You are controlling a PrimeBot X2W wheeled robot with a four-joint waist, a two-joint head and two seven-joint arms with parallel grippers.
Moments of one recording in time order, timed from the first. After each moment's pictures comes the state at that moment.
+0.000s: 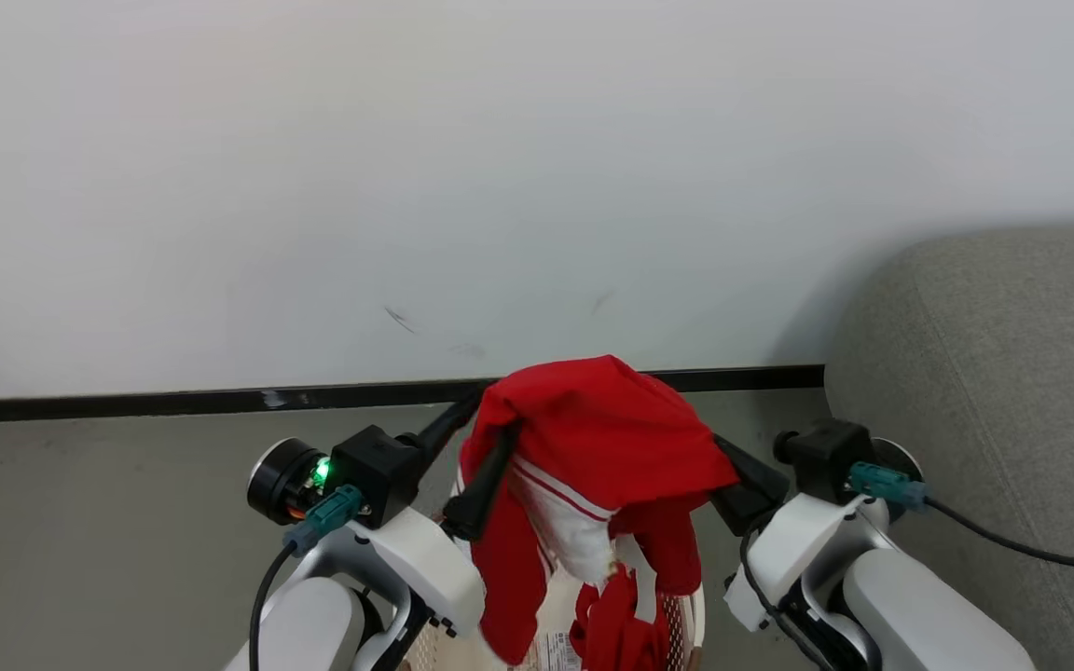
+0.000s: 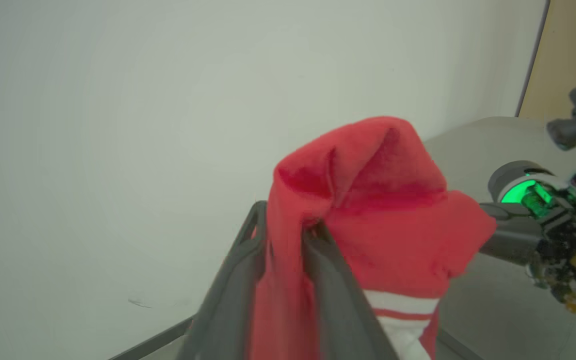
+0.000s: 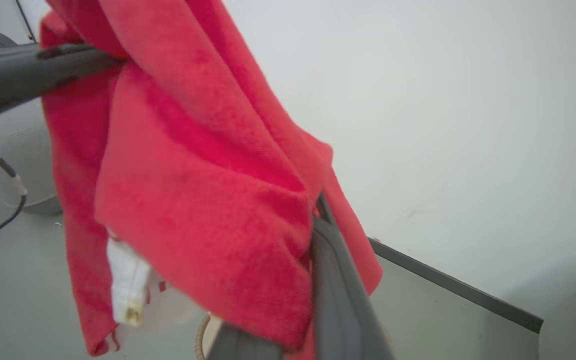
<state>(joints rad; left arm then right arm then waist) -0.31 0.06 -0.46 0.11 -0.32 -0.08 -0.04 -0.37 -0.17 0.59 0.35 0.34 0.13 -0.25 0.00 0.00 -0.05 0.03</state>
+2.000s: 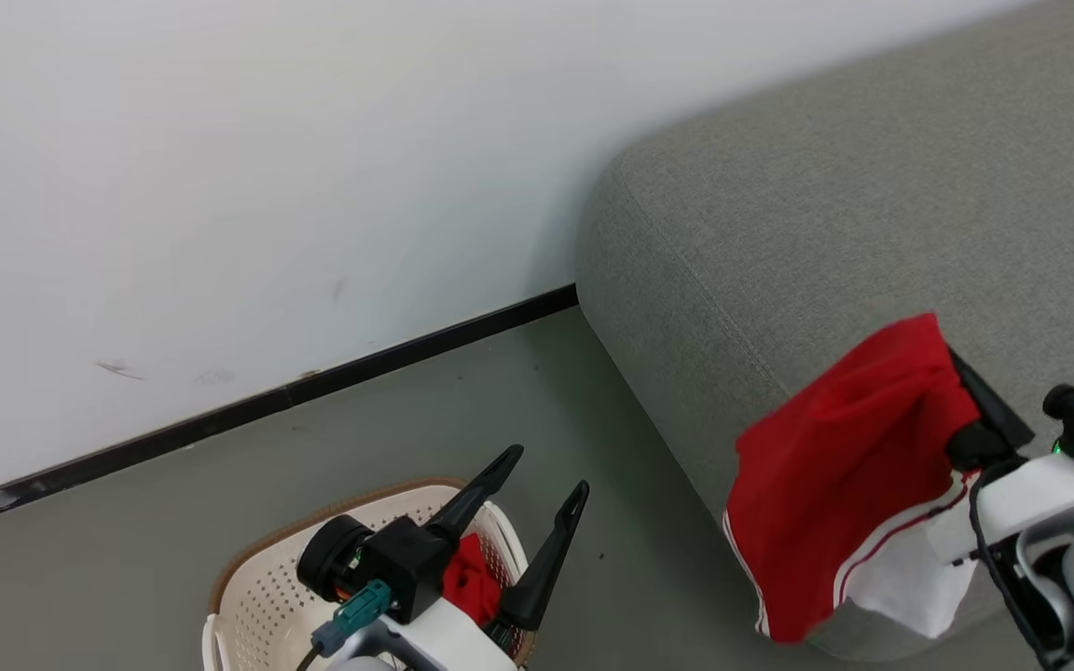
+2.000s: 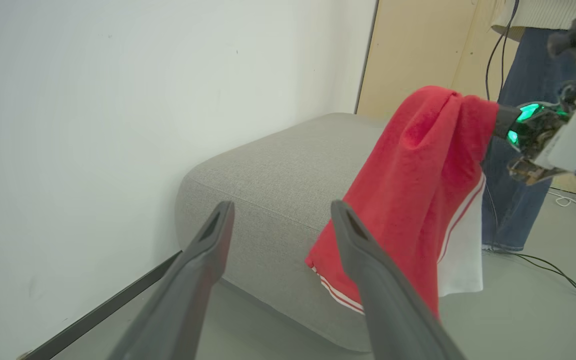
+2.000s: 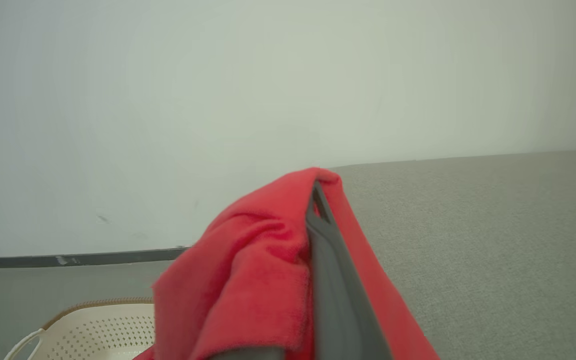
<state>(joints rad) -0.21 0.05 -0.57 0.12 -0.37 -0.06 -0.19 -0.17 -0.30 0.15 0.11 0.29 0.13 -0.24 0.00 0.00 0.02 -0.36</state>
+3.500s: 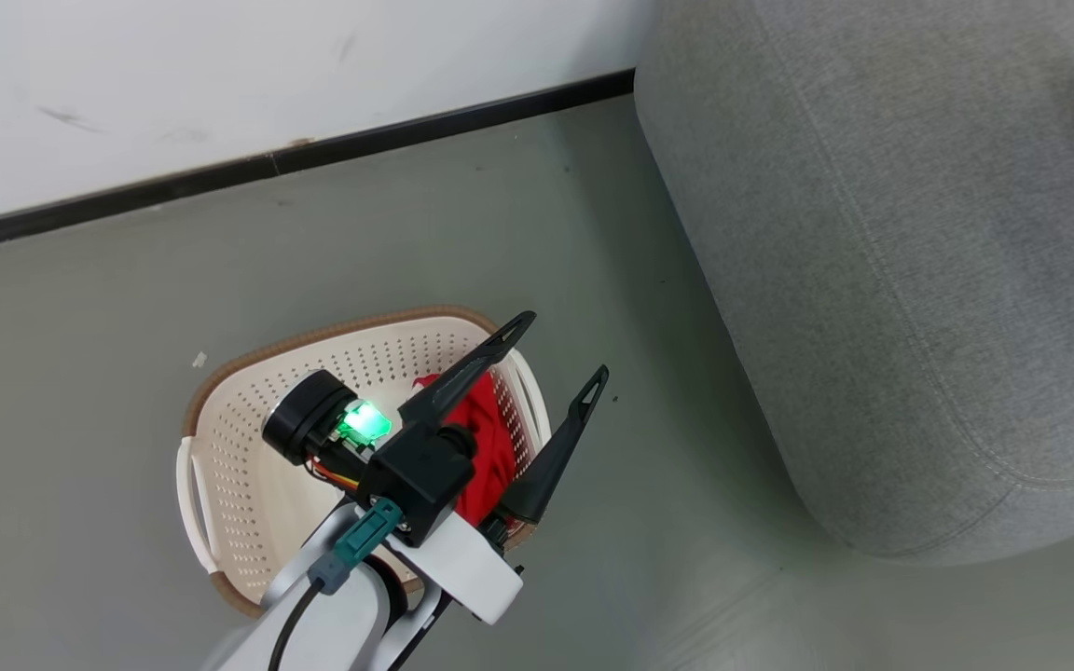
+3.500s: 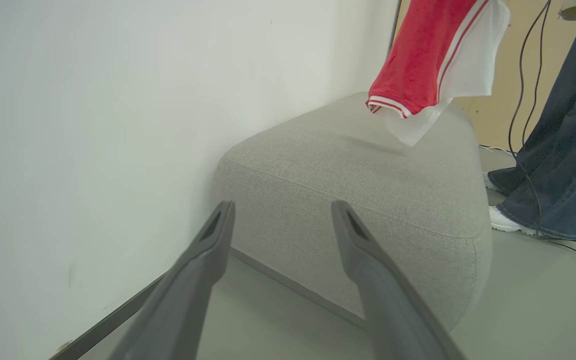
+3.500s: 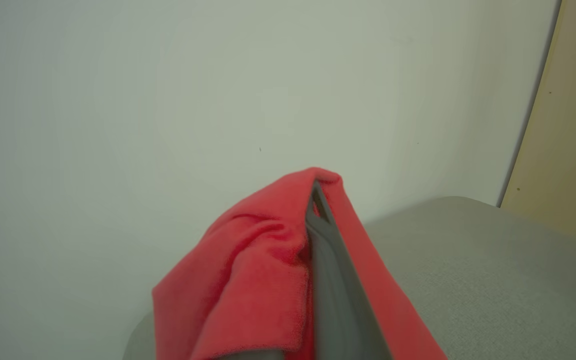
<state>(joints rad) -0.38 0.14 -0.58 -0.11 -0.24 -0.03 -0.06 -0.88 -0.57 -0.24 0.49 0.38 0.13 -0.10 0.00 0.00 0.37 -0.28</state>
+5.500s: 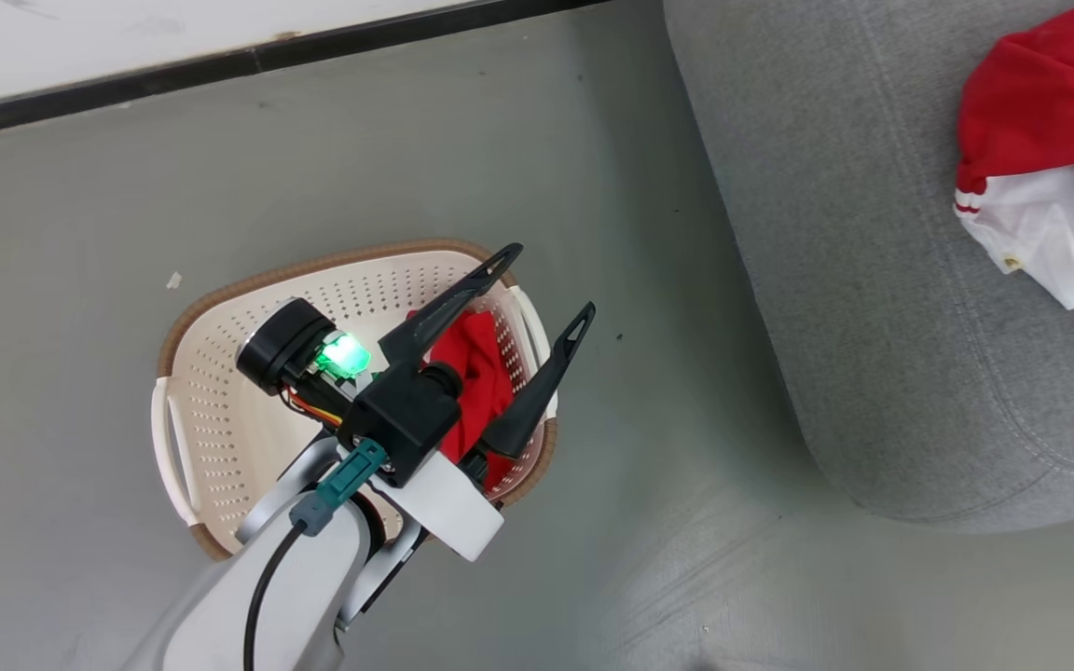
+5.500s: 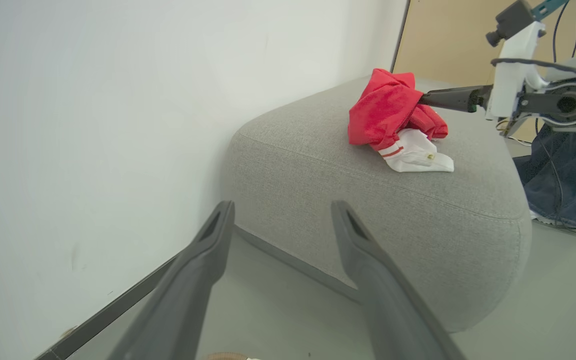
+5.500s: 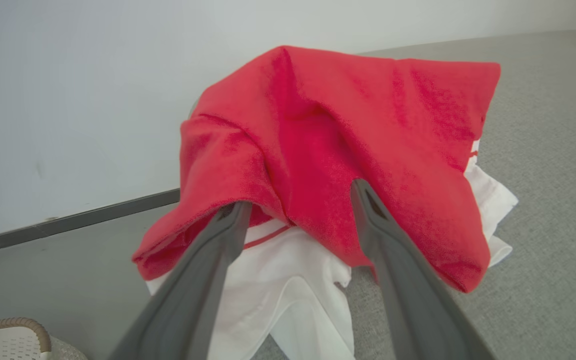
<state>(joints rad) -0.51 0.16 -0.57 -0.06 -0.21 -0.07 -0.08 -0.65 -0.33 -0.06 0.62 0.34 0.13 -0.25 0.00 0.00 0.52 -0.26</state>
